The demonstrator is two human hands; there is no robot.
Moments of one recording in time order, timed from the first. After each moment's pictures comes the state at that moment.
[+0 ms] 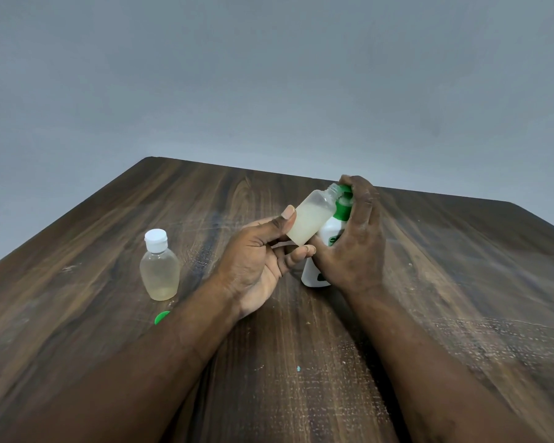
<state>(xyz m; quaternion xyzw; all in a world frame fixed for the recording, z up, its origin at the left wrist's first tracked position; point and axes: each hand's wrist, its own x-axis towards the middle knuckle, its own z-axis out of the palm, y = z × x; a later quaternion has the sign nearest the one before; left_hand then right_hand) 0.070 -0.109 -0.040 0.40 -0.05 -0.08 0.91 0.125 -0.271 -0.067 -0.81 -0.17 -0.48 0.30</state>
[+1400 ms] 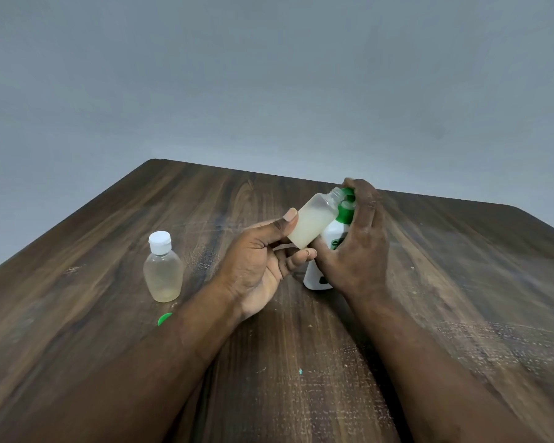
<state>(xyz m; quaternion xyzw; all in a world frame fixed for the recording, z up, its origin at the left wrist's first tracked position) 0.068 -0.108 -0.038 0.39 -0.05 -0.08 0.91 0.121 -0.271 -0.064 -0.81 -0.17 -0.48 0.29</state>
